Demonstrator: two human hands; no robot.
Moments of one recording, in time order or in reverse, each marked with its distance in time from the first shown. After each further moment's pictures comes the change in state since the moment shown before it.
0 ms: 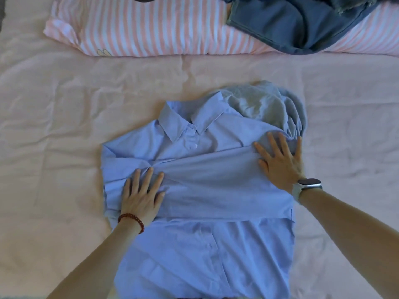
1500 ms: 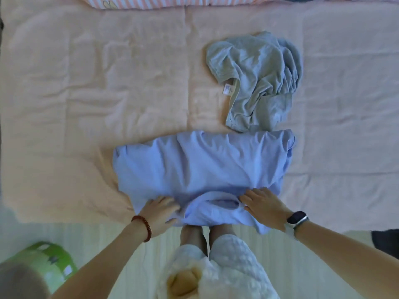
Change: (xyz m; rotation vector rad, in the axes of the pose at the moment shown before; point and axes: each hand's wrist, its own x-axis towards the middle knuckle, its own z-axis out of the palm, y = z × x) left_hand -0.160 0.026 0.033 -0.058 -0.274 0.391; right_hand -0.211 -0.071 0.033 0.206 0.160 -0.608
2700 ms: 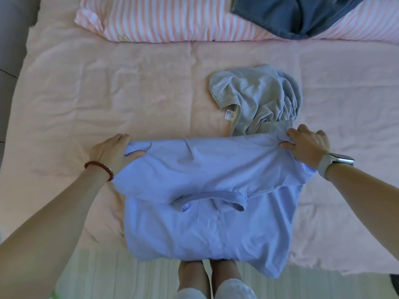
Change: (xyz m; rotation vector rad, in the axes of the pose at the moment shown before) left_hand 0.052 -0.120 -0.133 0.022 0.570 -0.460; right_hand 0.082 0.177 -0.070 -0.127 -0.230 0.767
